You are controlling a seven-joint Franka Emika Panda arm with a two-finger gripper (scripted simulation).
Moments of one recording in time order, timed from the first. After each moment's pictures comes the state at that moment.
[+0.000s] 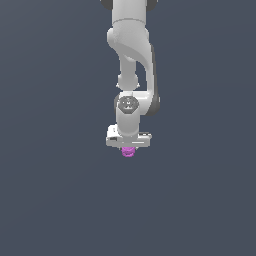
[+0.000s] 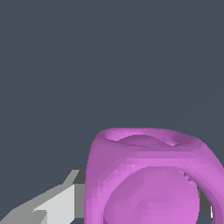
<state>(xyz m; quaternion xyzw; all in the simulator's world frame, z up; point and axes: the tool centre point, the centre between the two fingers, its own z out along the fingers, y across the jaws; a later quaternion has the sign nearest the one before) -0.022 0.000 0.040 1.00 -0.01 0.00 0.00</state>
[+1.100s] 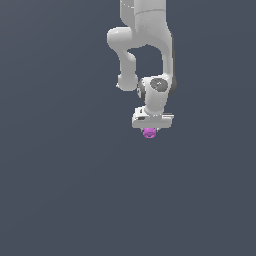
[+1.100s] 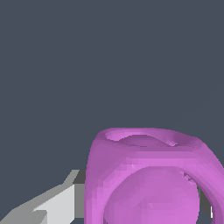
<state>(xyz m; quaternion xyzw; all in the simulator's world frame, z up) -0.134 0.120 0.041 1.00 -0.01 0.00 0.00</state>
